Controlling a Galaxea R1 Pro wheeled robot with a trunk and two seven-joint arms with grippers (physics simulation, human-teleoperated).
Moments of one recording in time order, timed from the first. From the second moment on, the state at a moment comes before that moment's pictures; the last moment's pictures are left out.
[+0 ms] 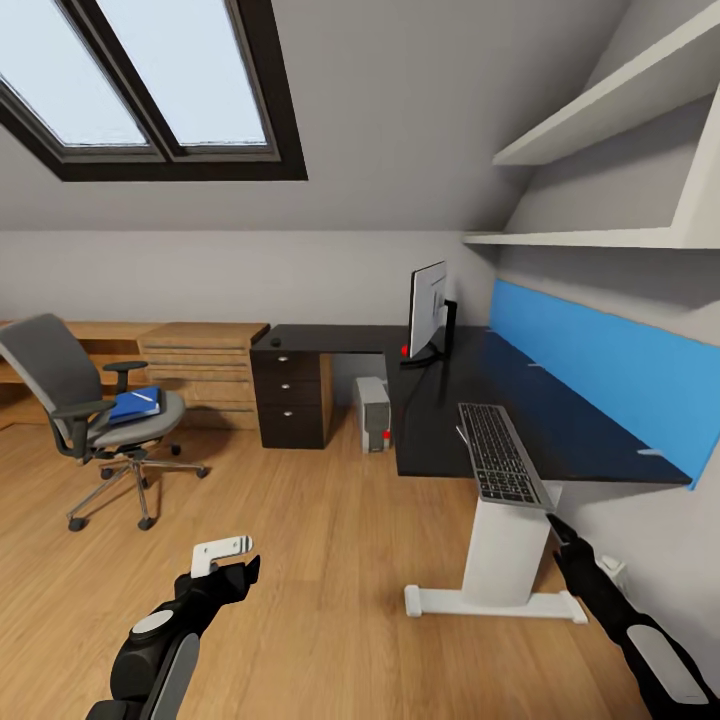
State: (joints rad) left arm -0.10 -0.04 -0.03 -1.62 0.18 0.66 0.21; right arm -0.37 -0.25 -0.24 -0.74 -1.28 0.27 0.41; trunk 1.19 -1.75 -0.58
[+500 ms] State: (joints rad) left arm -0.10 -0.04 -0.04 -1.62 0.18 0.65 0.20; right arm -0.37 -0.25 -0.24 -0.74 -1.28 0.27 0.46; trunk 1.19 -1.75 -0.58
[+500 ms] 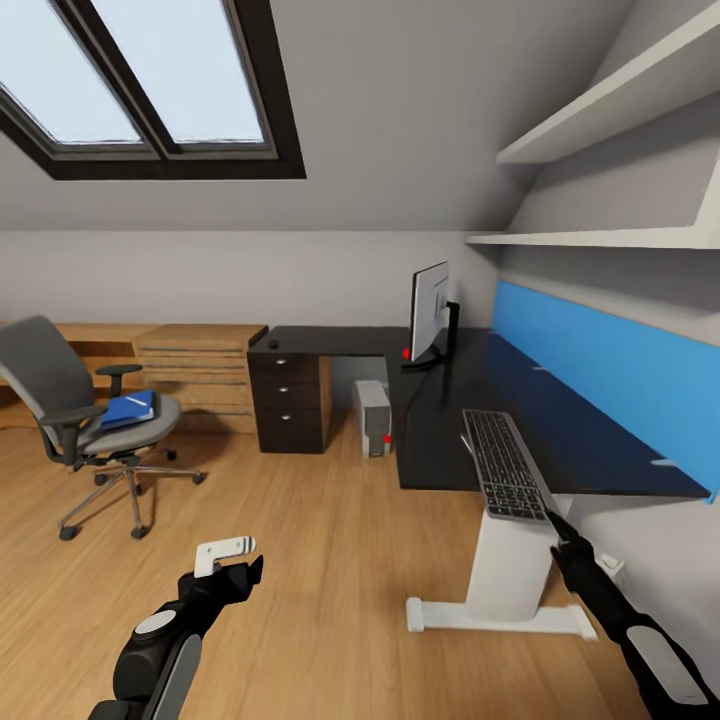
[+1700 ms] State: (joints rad) left arm -0.10 -0.04 -0.04 -1.62 0.18 0.66 0.20; right arm -0.37 -0.25 -0.24 -0.65 -1.28 0.26 0.46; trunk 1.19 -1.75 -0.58
